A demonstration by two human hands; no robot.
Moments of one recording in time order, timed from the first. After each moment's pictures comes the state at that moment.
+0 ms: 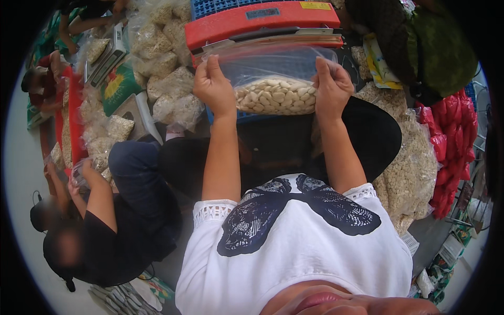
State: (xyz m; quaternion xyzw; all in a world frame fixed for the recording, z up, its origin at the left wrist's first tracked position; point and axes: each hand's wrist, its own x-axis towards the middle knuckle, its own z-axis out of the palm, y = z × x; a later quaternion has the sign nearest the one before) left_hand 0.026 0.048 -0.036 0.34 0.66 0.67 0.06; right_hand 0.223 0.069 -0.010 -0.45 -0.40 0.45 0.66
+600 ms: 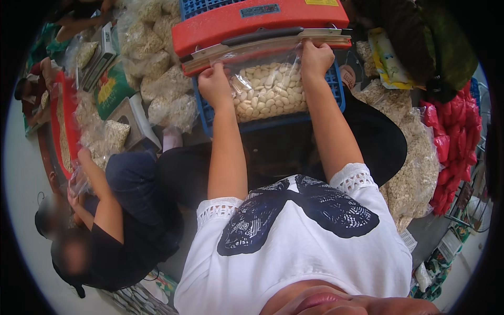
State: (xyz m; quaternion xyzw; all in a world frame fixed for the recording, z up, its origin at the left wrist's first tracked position) left_hand 0.011 0.097 -0.104 0.14 0.69 0.66 0.25; right_hand 0.198 0.194 -0.115 -0.67 -0.34 0.35 0.57
